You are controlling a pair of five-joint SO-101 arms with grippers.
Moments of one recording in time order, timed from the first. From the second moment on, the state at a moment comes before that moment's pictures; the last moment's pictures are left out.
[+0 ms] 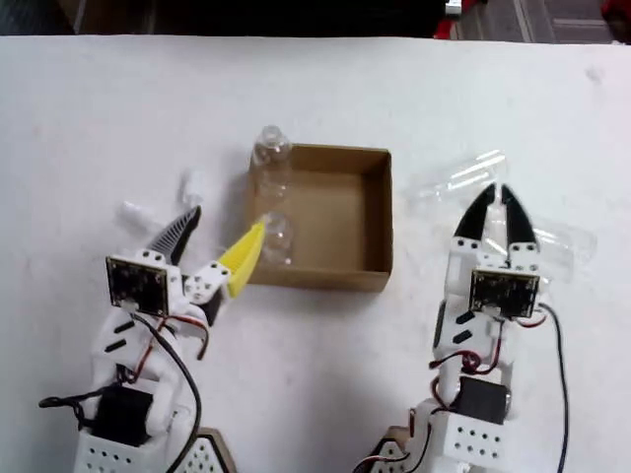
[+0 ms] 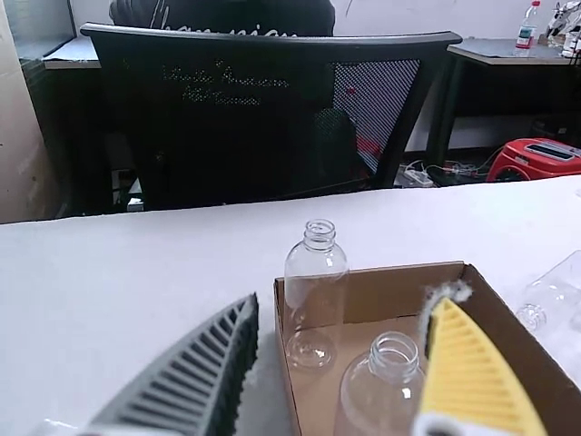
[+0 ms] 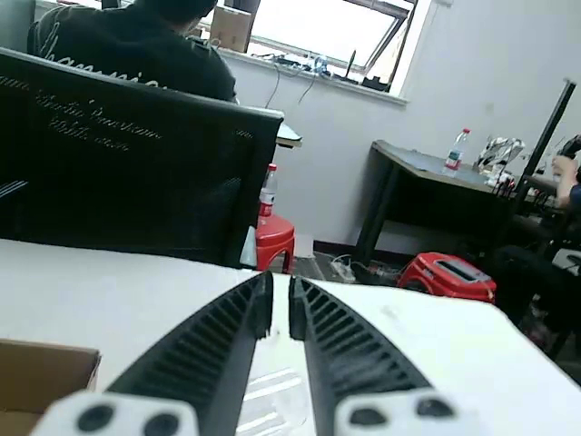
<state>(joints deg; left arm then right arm) 6.6 -104.0 86.2 37.0 2.9 10.1 -93.5 89.7 5.4 15.7</state>
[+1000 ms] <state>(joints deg) 6.6 -104.0 86.2 37.0 2.9 7.4 -15.7 28.5 38.1 50.2</state>
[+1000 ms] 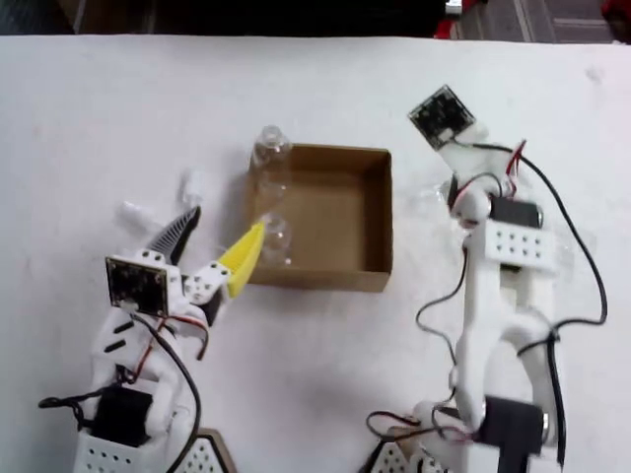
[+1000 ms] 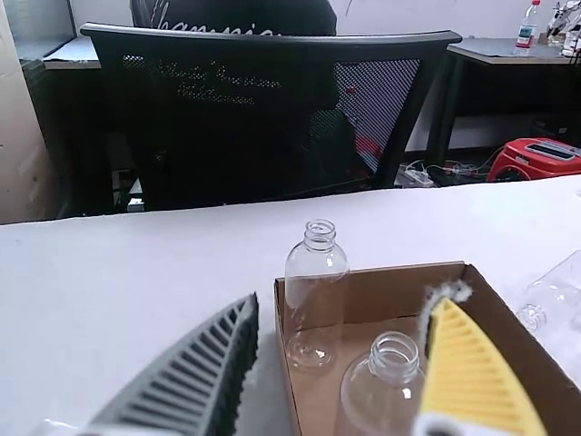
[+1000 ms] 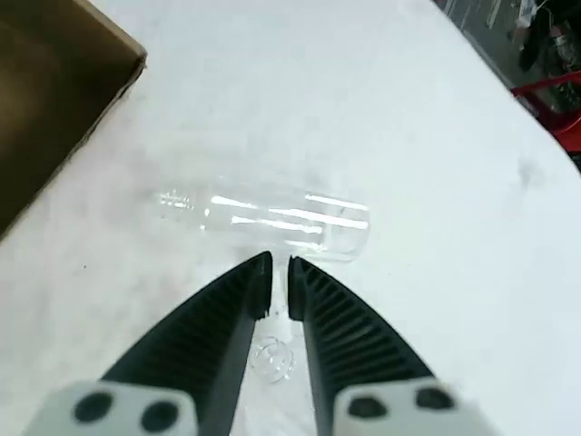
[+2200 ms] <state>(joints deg) 6.6 -104.0 86.2 36.5 2.9 1.1 45.6 -56.7 88.4 76.2</state>
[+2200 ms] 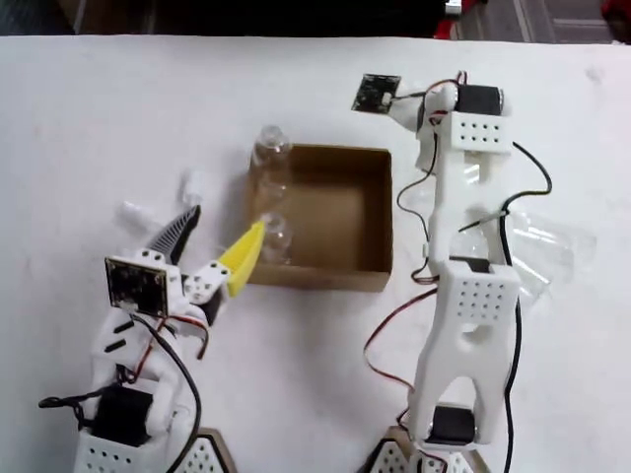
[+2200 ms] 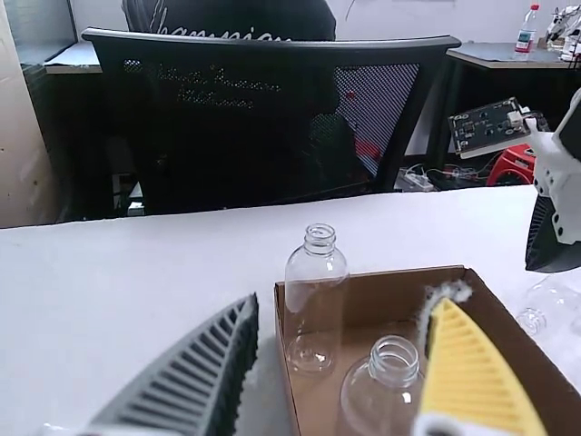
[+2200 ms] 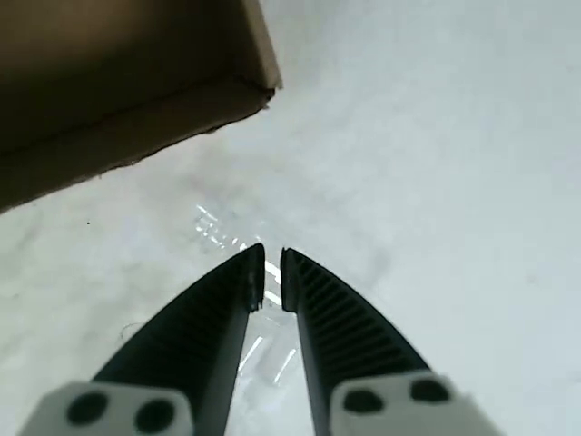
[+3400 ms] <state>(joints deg) 6.6 -104.0 86.2 35.6 -0.7 4.1 52.0 -57.7 96.9 101.0</state>
